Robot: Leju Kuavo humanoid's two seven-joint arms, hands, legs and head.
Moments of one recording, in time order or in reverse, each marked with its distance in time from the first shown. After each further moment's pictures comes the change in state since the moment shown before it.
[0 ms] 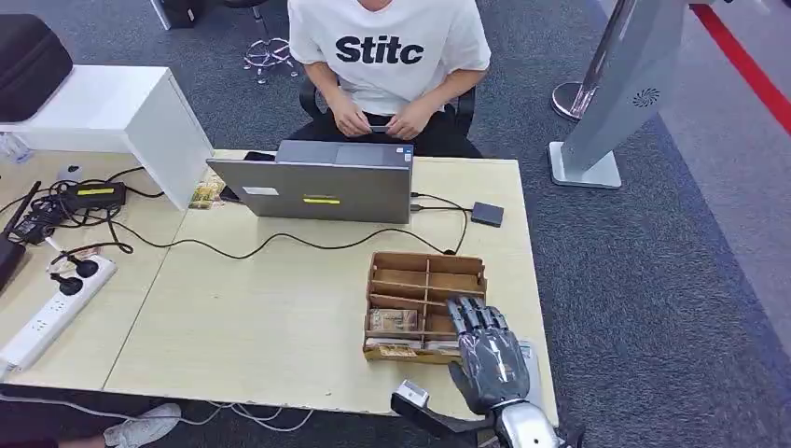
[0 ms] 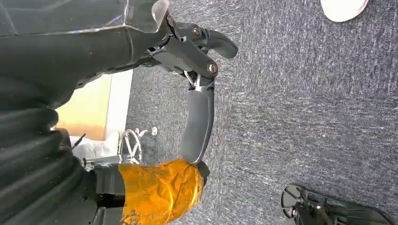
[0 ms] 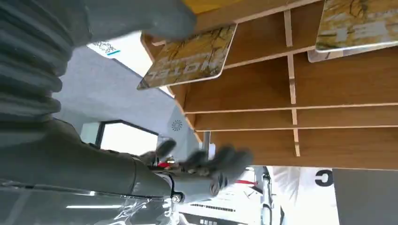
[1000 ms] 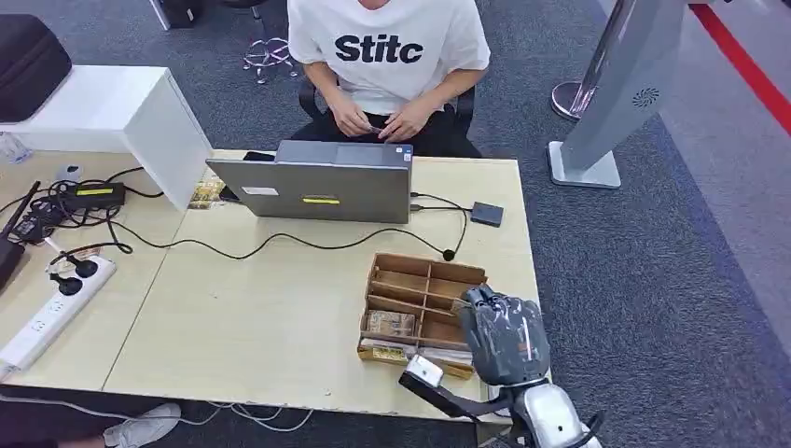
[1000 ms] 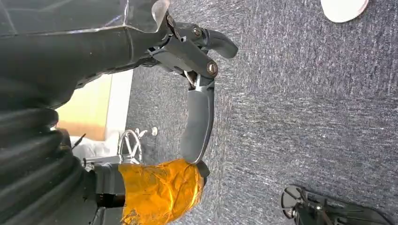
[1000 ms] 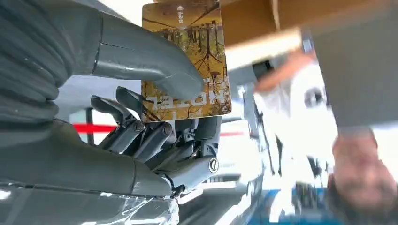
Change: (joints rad) left arm 0.000 0.001 0.000 0.000 -0.001 0.001 0.000; right arm -0.049 0.000 -0.052 -0.139 -0.017 -0.111 -0.067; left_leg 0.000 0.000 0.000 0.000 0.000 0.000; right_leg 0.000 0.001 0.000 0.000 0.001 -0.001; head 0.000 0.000
